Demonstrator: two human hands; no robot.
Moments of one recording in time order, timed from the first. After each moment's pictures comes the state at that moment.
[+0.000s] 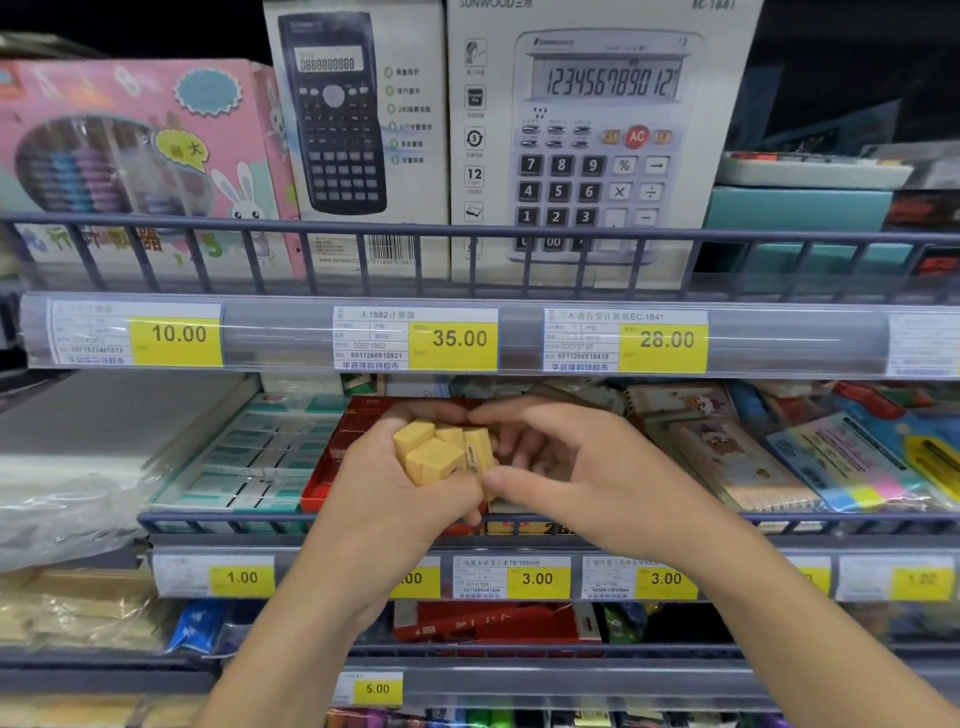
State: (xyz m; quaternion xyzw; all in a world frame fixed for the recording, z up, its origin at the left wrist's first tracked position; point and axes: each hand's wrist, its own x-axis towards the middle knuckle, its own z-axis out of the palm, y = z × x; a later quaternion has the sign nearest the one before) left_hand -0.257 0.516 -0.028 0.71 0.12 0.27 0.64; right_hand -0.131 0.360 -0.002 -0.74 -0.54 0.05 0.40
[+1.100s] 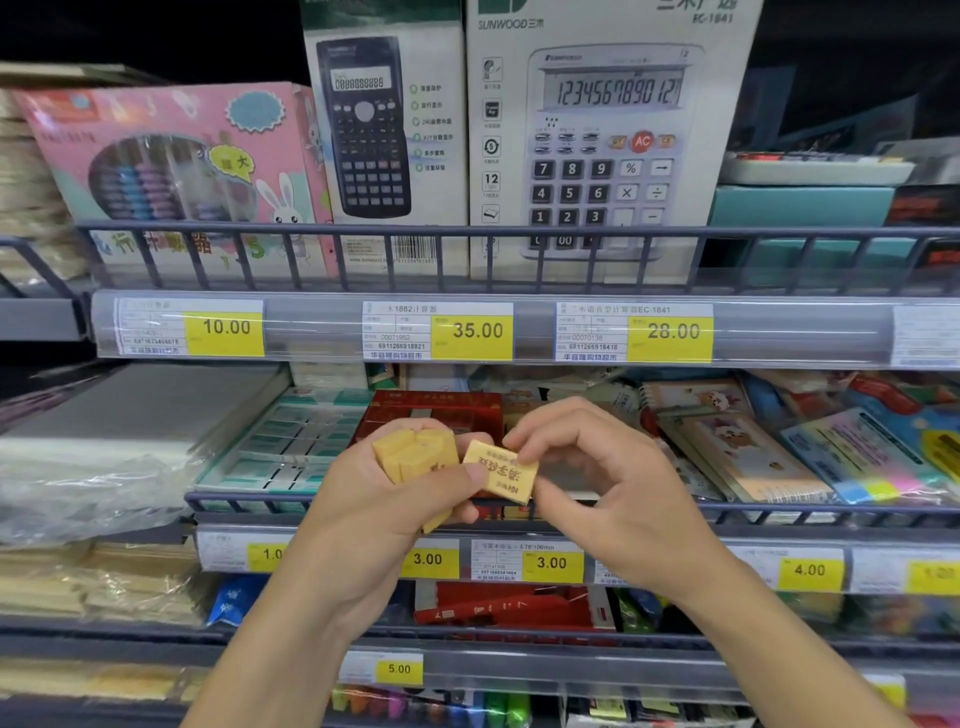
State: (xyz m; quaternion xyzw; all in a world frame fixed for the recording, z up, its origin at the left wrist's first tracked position) left_hand -0.284 0.514 -0.028 0.59 0.10 0.25 0.76; right_hand -0.150 0.354 -0.030 -0.61 -0.58 -0.07 0.53
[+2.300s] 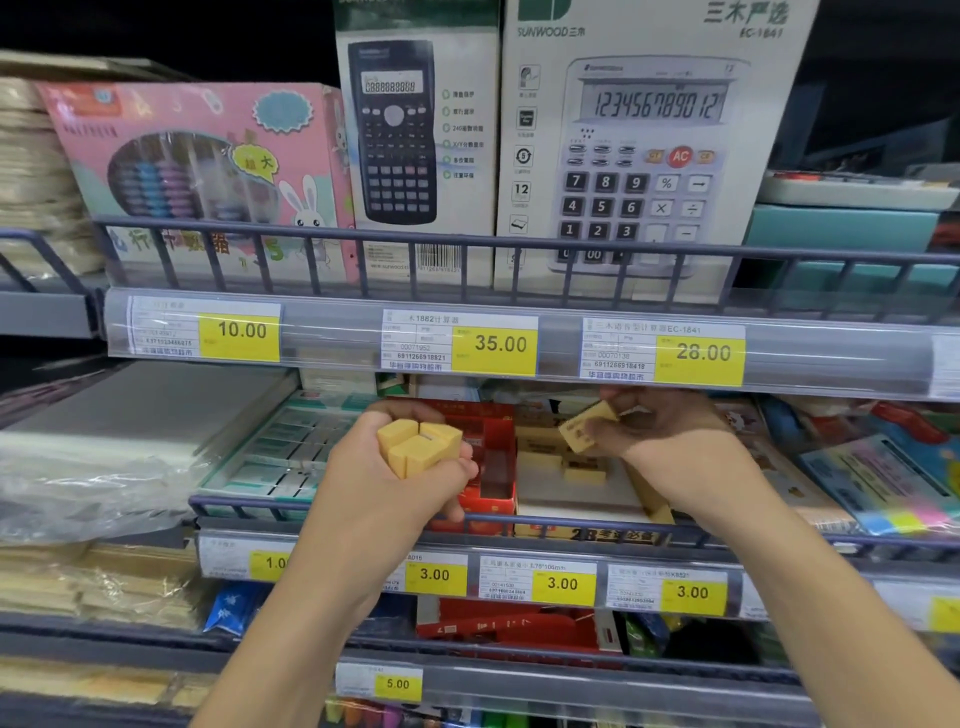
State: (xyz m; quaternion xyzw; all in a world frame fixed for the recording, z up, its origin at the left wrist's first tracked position) left_hand -0.273 0.533 -0.029 0.66 0.15 0.32 0.66; right_hand -0.093 0.358 -0.007 -0.77 -0.29 0.04 0.56
